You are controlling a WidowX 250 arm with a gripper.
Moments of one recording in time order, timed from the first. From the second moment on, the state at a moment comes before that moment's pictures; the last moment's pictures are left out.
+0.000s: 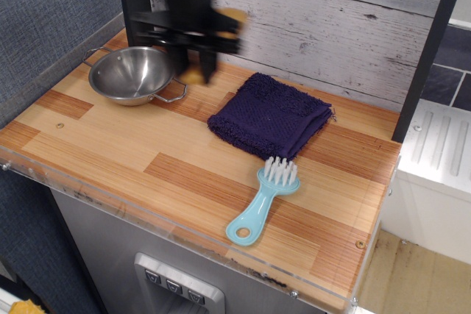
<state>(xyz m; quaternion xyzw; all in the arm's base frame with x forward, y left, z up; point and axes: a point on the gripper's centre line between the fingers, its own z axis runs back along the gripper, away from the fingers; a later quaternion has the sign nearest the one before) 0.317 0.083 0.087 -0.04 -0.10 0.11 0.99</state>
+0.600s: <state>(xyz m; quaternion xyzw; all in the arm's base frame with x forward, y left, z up) 0.302 0.189 0.046 -0.02 -0.06 0.19 0.98</state>
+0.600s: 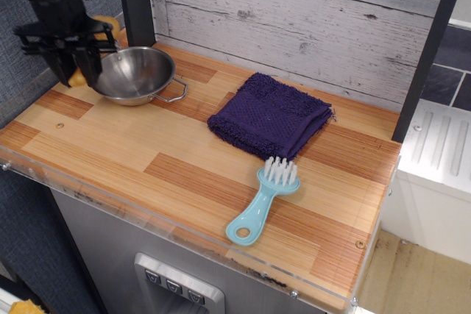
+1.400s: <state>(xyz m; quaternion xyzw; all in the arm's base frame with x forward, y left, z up) 0.335 0.150 0.053 -0.01 -0.08 0.15 0.99</state>
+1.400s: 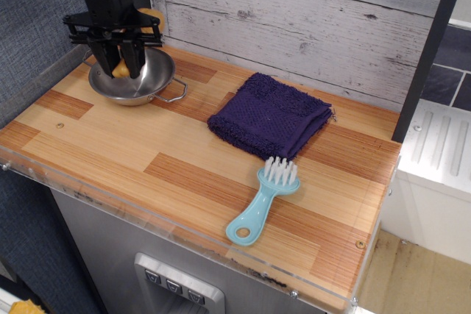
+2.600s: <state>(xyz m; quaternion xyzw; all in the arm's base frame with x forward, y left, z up) 0.304 0.104 0.091 0.00 -0.05 0.02 1.00</state>
